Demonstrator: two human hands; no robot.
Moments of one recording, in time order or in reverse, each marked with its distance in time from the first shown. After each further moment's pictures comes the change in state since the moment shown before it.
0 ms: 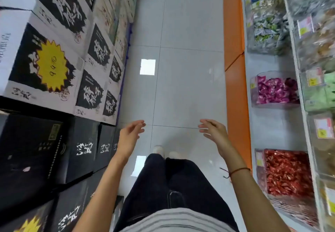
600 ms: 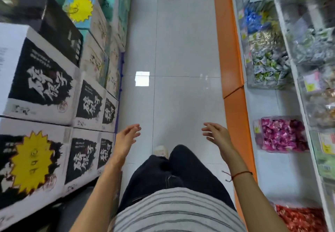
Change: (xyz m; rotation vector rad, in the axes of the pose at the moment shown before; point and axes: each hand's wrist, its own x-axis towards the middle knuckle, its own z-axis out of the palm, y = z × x) left_hand 0.240 0.174 0.008 -0.014 -0.035 -0.078; right_hand 0.189 -0.196 0.020 0.034 0.115 0.010
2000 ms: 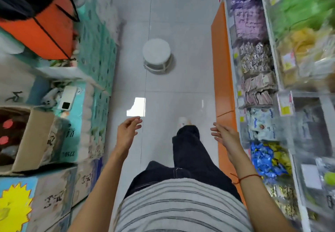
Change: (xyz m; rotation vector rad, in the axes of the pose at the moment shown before) left_hand 0.693 0.686 0.230 -0.016 0.079 0.041; right_hand 0.680 -0.709 0.012 0.083 0.082 0.018
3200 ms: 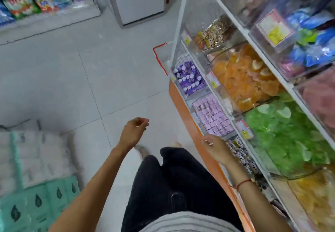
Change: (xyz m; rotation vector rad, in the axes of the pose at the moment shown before) left_hand 0.526 0.541 0.368 0.649 -0.485 0.256; right_hand 0.476 -0.480 0.008 -0.482 0.066 -0.091
